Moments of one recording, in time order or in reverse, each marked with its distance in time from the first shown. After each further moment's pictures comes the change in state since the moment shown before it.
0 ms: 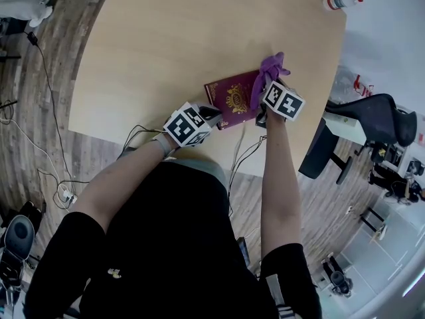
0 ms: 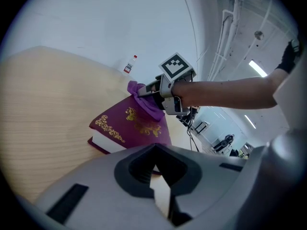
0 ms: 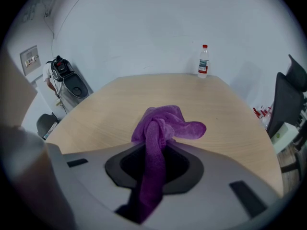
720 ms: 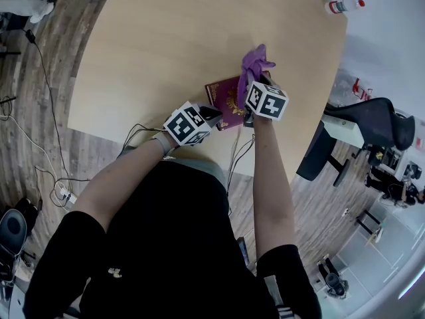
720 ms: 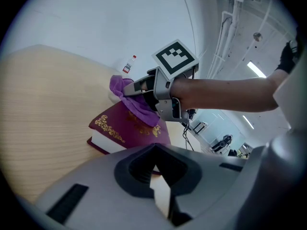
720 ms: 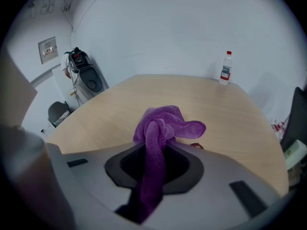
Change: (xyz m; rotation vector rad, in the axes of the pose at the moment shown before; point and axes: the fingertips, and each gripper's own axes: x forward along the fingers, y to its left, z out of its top) left arm 0.001 -0.002 0.001 0.001 -0.005 -0.021; right arm 0.005 0.068 0.001 -0.154 -0.021 0.101
